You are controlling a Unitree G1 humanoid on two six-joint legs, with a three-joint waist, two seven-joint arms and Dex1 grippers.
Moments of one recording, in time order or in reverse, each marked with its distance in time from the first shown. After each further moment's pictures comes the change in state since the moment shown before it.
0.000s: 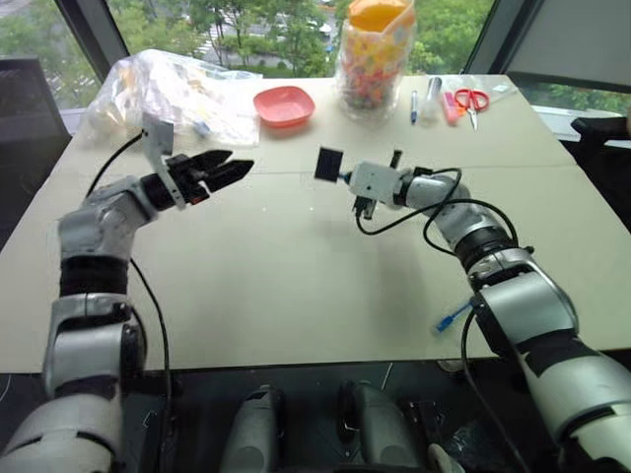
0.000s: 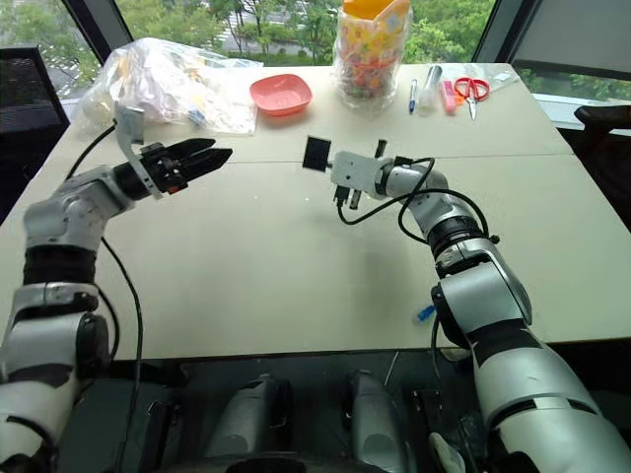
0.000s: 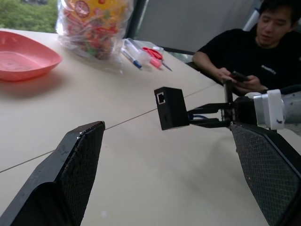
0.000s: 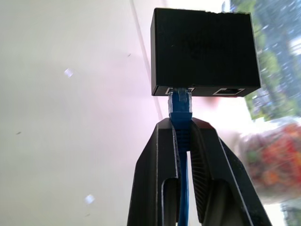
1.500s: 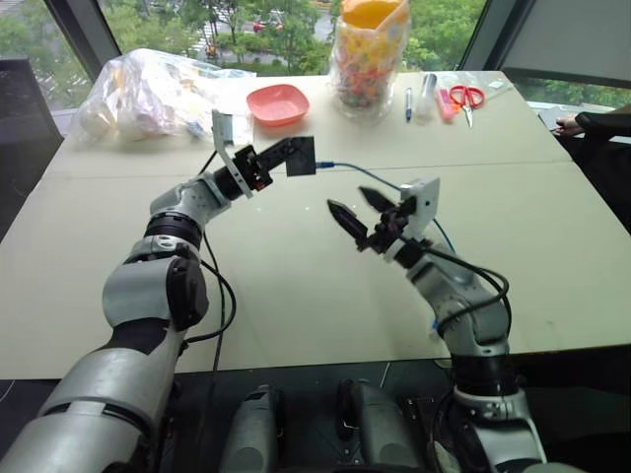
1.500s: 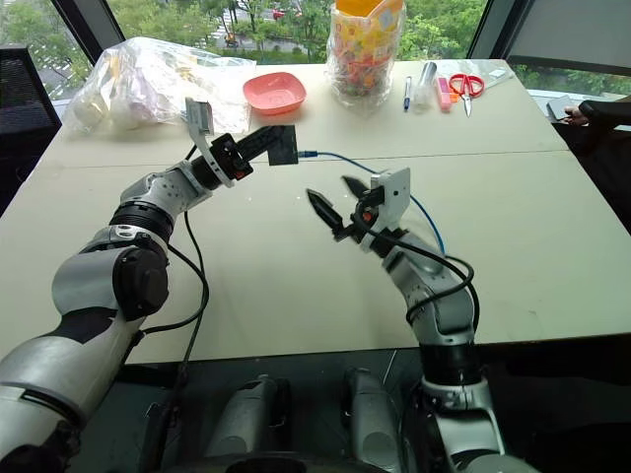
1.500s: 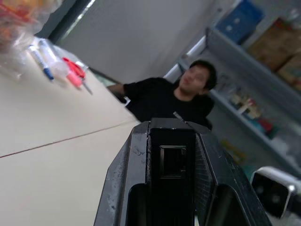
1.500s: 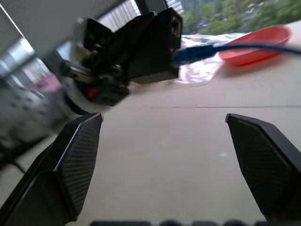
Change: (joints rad) left arm -0.249 -0.186 0.250 0.435 0.016 0.057 -0.216; right arm 0.719 0.338 -0.424 -1.286 1.254 1.263 -0.012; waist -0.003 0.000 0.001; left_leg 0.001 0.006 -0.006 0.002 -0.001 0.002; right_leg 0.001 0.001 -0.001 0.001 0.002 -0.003
